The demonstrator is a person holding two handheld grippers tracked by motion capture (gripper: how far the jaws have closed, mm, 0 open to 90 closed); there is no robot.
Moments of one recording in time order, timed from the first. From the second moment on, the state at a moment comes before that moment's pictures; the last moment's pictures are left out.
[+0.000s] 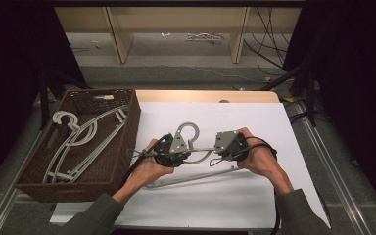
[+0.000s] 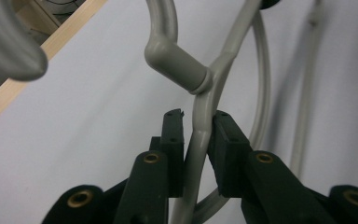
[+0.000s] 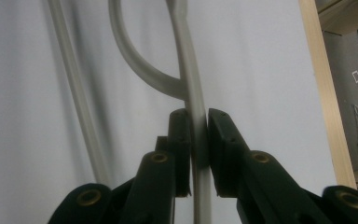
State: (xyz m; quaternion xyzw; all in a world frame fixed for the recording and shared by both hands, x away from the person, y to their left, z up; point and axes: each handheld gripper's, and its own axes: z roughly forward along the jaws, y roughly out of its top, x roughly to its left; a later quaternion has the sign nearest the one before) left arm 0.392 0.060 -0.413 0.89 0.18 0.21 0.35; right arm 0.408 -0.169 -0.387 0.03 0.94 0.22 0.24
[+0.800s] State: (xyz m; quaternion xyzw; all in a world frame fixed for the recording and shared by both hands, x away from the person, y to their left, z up) left arm 0.395 0.100 -0.387 0.85 0.27 0.17 0.41; right arm 0.397 -0.196 -0.359 0.25 0.84 0.44 0.22
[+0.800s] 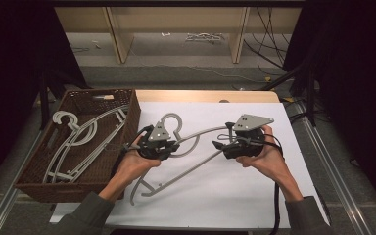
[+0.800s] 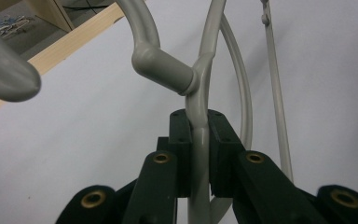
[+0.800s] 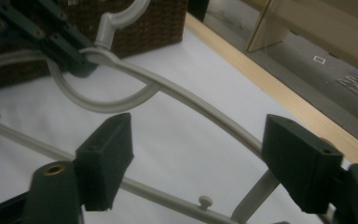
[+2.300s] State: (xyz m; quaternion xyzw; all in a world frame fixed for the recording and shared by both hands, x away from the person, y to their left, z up) left arm 0.363 0.164 -0.323 0.77 0.34 0.15 0.51; right arm 0.313 -0.220 -0.415 0.31 0.74 0.53 0.25
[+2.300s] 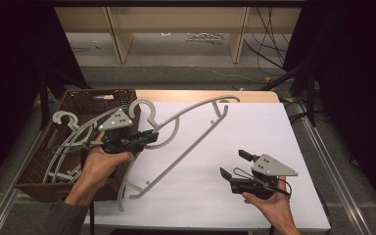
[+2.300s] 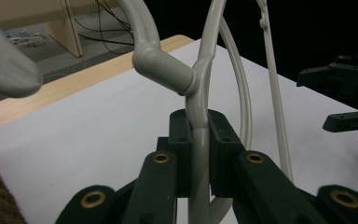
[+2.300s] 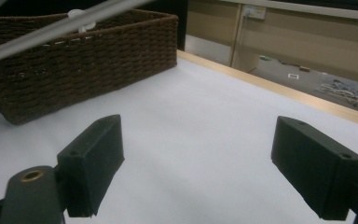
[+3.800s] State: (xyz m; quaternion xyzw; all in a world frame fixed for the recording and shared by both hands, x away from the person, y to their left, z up) left arm 0.424 0.311 -0.307 0.71 0.47 0.27 0.45; right arm 0.304 -0.226 -0.427 0.31 0.76 0.52 0.25
